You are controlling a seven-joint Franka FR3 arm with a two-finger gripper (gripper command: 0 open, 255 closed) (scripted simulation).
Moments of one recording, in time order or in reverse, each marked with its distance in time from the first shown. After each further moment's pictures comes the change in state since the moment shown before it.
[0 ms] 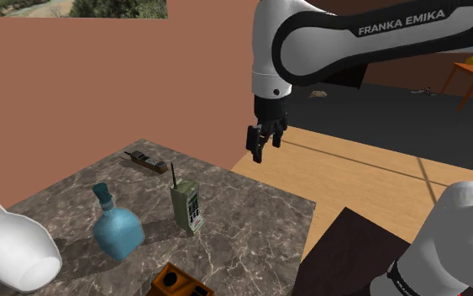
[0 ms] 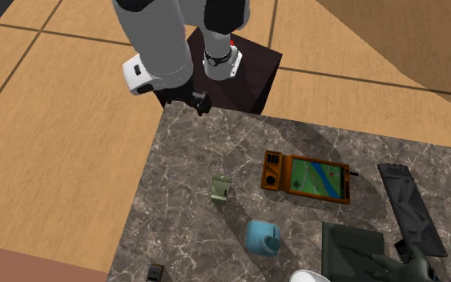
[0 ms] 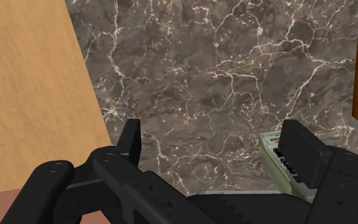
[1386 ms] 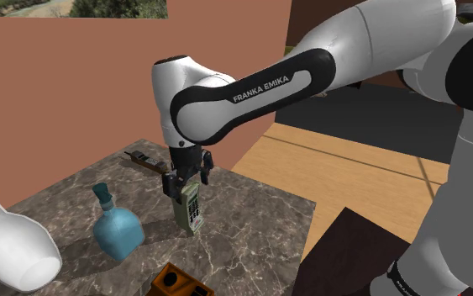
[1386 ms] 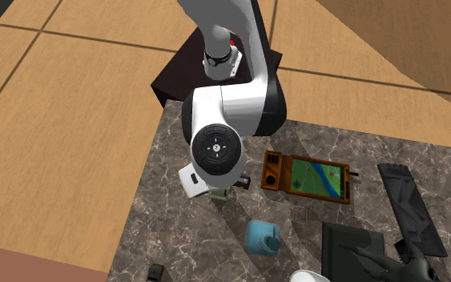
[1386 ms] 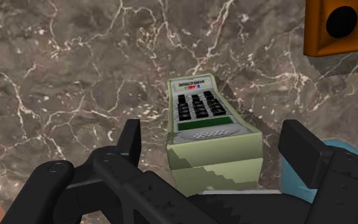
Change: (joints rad) arm 0.121 0.606 0.151 0.402 -0.147 0.170 0.276
